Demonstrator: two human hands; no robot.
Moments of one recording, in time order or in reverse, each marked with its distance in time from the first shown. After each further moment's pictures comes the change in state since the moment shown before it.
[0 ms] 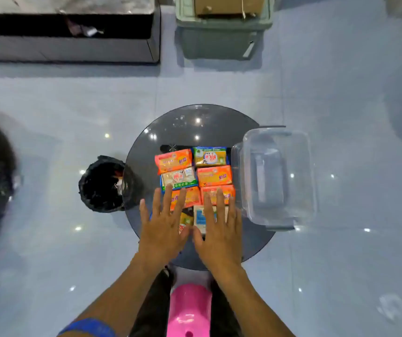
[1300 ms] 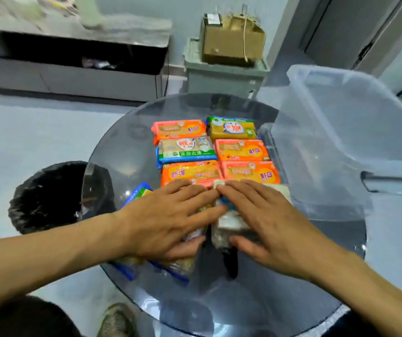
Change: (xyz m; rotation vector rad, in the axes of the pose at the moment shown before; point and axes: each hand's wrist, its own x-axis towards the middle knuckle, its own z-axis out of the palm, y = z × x) left_hand 0.038 -0.073 0.200 0.367 0.396 0.861; right_hand 0.013 0.111 0.164 -0.304 0.025 -0.632
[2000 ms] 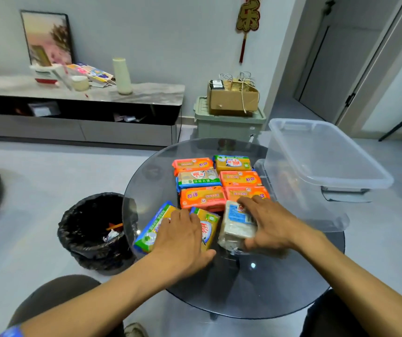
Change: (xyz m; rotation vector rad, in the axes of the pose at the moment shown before) left_hand -0.007 0.072 -0.033 -0.081 -0.274 -0.832; right_hand 0.000 0.011 -0.019 0.052 -0.113 0.267
